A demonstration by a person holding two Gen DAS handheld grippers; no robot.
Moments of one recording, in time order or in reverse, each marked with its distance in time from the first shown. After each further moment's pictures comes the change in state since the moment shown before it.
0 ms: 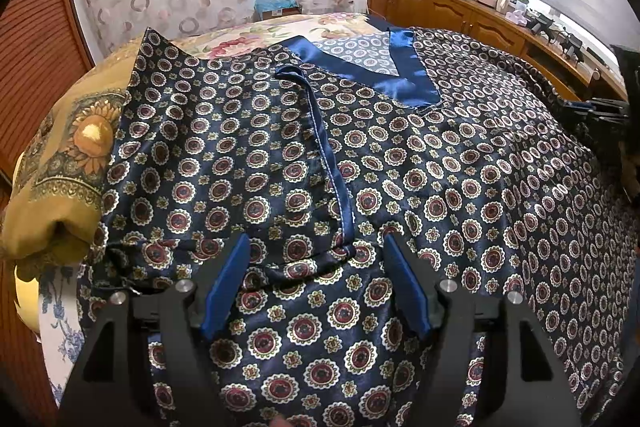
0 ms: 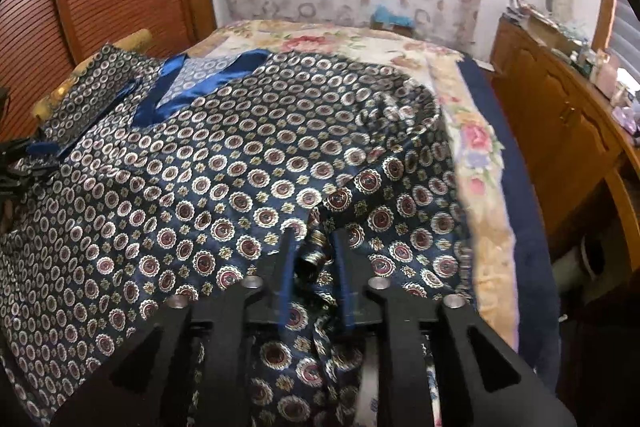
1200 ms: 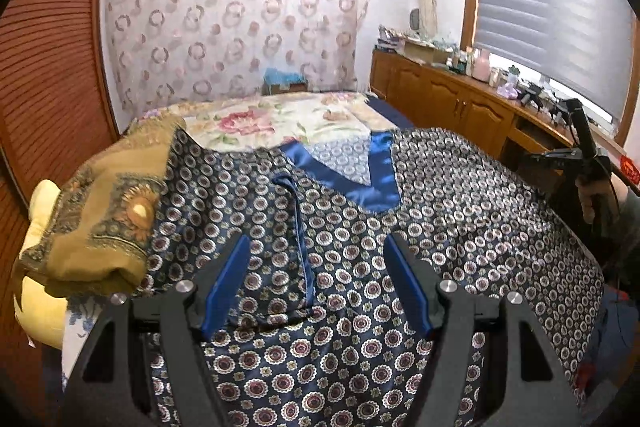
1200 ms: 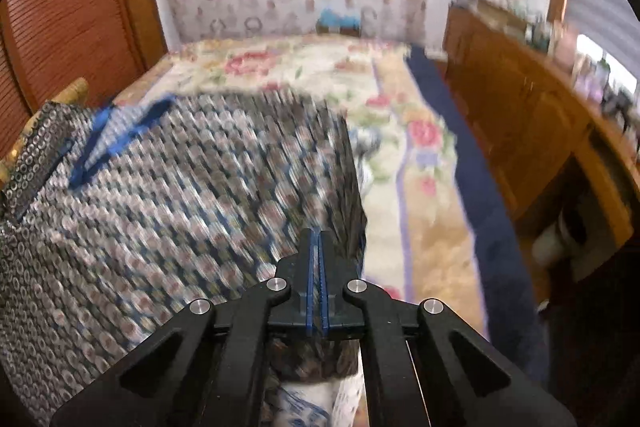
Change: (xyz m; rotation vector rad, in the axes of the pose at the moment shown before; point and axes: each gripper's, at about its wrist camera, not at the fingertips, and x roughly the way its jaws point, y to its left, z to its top) left arm -0.084 -0.014 0.015 -0.070 -0.297 -0.003; right arm -0.008 -0.055 0.039 0.084 -0.059 -0.112
